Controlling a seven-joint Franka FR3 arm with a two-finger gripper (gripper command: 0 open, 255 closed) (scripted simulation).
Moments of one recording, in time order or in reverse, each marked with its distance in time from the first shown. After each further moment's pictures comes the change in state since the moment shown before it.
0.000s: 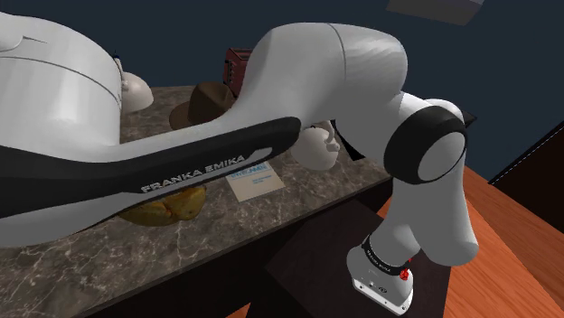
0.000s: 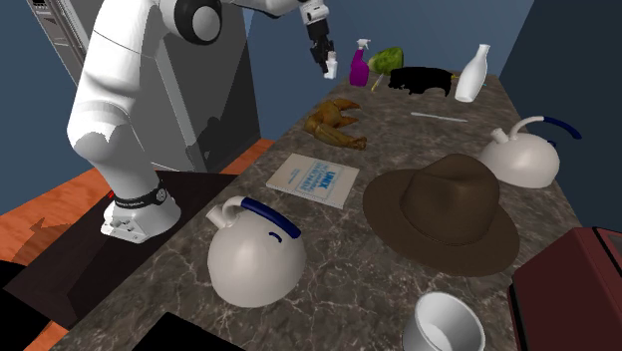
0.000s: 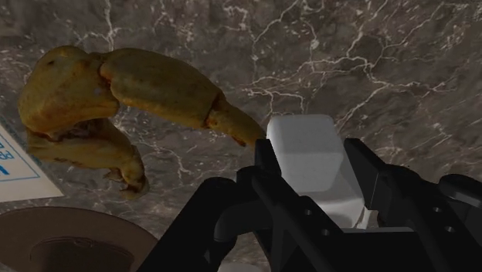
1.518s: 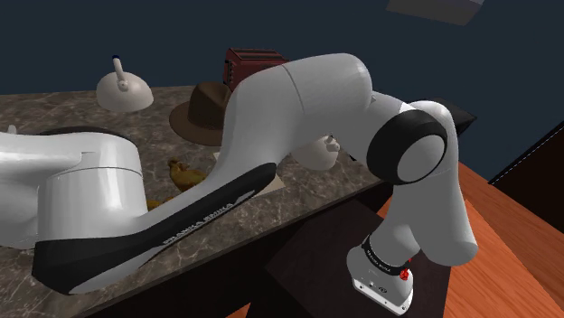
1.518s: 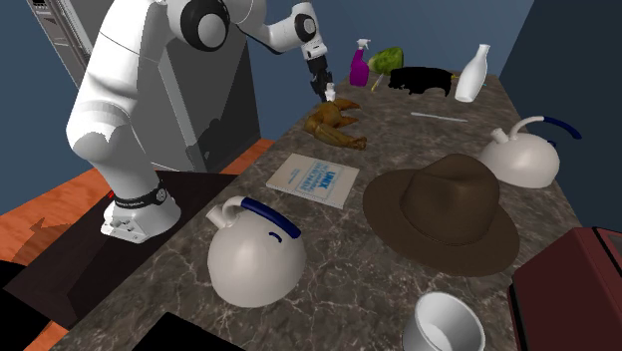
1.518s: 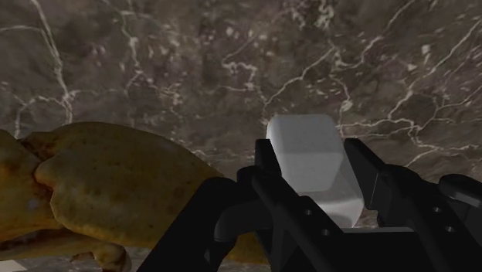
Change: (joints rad) arm -0.024 0.049 -0.021 -0.220 -0.048 0.241 0.111
